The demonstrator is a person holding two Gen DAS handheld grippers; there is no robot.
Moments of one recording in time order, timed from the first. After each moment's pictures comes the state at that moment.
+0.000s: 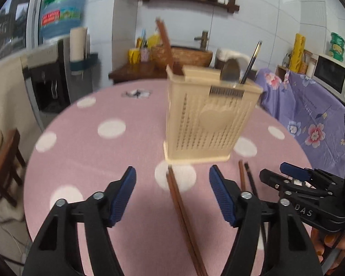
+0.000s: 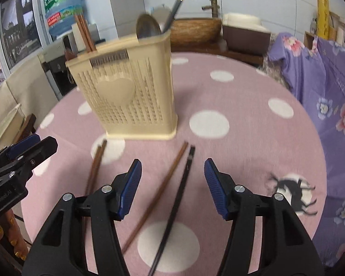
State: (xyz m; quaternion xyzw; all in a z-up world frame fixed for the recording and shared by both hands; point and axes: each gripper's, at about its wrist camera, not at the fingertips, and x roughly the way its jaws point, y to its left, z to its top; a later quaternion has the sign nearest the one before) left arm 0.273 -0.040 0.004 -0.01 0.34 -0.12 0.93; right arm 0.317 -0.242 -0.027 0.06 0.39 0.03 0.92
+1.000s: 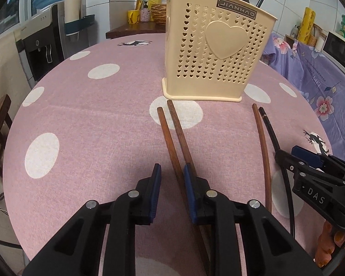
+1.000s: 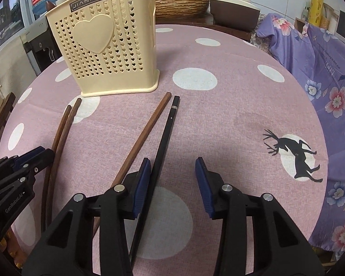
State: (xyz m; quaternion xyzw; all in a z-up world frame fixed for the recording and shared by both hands) left arm 0.271 -0.048 -0.058 0.01 0.43 -0.11 0.90; right arm 0.306 -0.240 -0.072 0.03 0.44 -0.02 0.90
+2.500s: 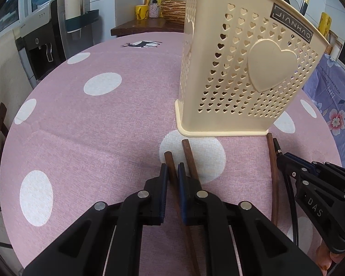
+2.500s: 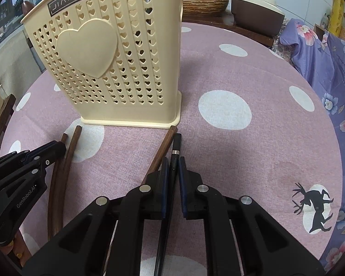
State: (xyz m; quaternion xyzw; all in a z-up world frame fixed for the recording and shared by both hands) left arm 0.331 -0.051 -0.055 0.00 0.44 -0.08 0.89; right arm 0.379 -0.228 -0.073 0.02 0.46 0.01 0.89
